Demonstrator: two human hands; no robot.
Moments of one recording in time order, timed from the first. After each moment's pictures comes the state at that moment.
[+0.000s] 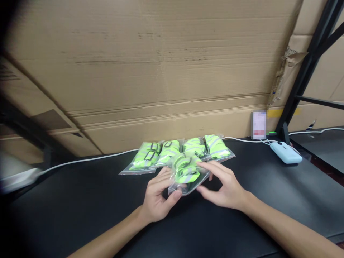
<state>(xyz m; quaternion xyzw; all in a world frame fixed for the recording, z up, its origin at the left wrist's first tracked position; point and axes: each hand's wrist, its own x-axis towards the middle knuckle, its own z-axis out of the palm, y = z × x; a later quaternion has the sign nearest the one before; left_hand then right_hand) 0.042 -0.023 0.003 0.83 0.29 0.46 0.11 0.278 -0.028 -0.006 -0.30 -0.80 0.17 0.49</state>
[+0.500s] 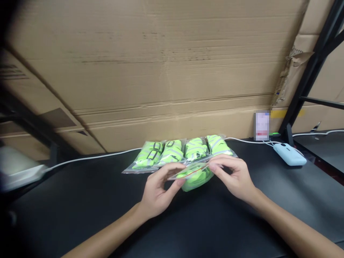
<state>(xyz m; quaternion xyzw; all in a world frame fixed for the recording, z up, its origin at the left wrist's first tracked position) 0.043 -0.021 0.009 0.78 0.33 0.49 0.23 0.286 -0.019 0.010 -0.31 -0.71 0.27 0.57</state>
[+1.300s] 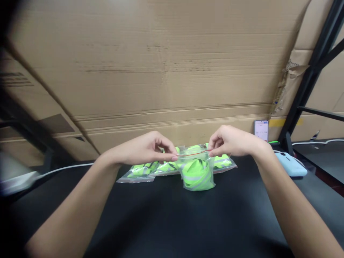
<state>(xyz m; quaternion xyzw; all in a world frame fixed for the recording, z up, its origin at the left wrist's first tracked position) 0.017 0.055 0.149 0.86 0.40 0.10 0.30 0.309 0.053 0.142 -0.44 -0.82 0.34 0.13</state>
